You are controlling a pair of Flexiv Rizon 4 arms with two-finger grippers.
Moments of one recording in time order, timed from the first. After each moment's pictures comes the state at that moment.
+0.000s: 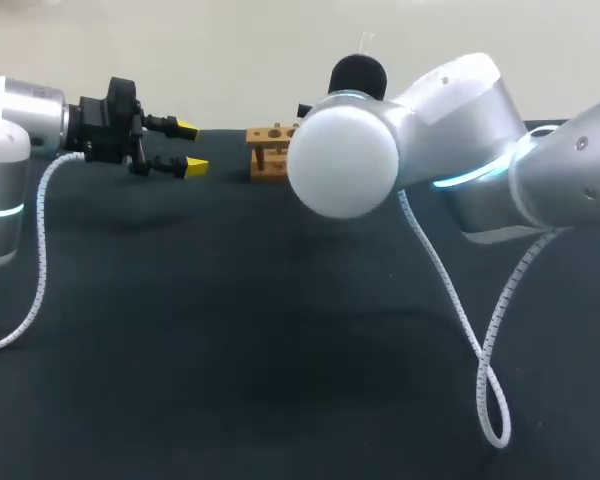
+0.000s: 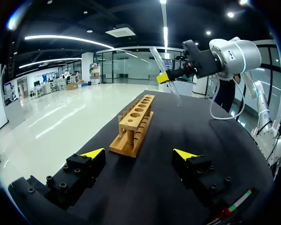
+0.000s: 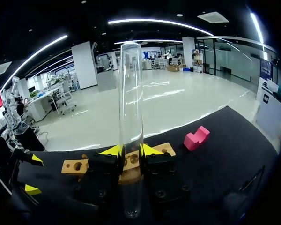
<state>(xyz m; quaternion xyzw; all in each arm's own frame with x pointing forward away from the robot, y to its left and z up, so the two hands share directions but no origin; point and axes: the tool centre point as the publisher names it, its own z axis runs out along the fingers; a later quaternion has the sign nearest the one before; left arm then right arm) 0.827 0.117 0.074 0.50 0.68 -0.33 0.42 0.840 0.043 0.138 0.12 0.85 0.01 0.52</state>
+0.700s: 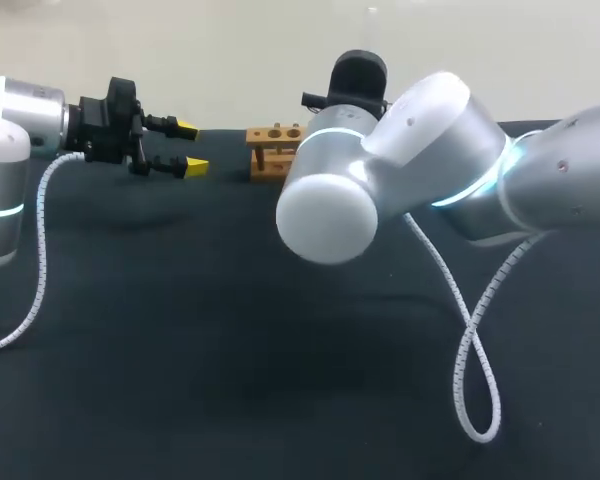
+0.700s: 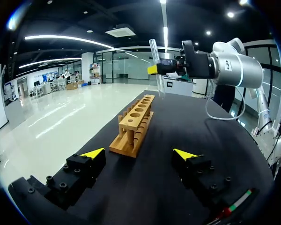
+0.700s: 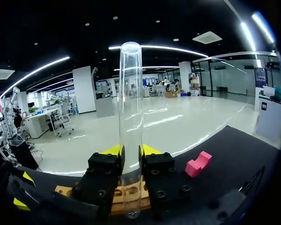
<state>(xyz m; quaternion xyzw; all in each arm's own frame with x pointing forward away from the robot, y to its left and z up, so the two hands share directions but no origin) 0.827 0.117 0.074 0.50 0.68 -0.33 0.42 0.876 0.031 0.161 0.13 0.77 -0.01 0.63</state>
